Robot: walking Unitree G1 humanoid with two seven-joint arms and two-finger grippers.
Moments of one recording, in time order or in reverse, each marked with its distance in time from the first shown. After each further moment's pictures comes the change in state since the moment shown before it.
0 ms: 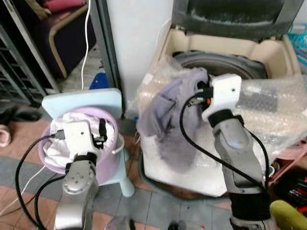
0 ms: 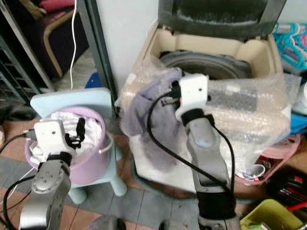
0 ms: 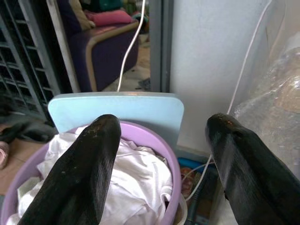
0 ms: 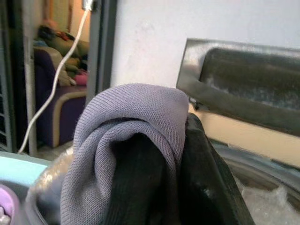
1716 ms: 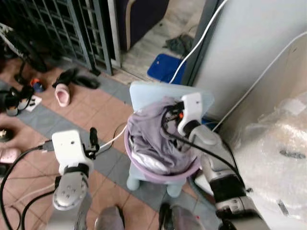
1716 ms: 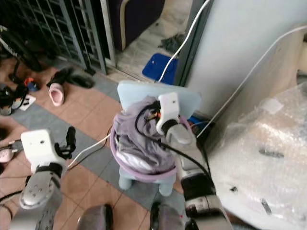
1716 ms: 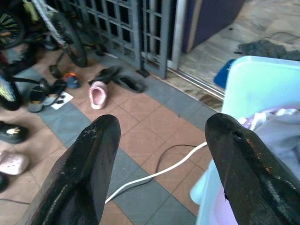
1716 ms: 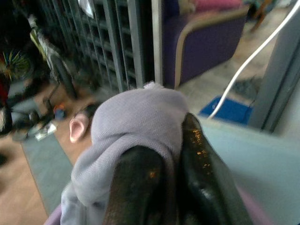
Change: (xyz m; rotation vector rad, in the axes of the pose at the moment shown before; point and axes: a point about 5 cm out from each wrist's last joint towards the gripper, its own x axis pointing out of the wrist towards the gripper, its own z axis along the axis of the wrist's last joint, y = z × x) left arm -0.025 0.010 -0.001 0.017 0.082 0.057; right arm -0.003 0.023 -0.066 0.246 0.201 0.081
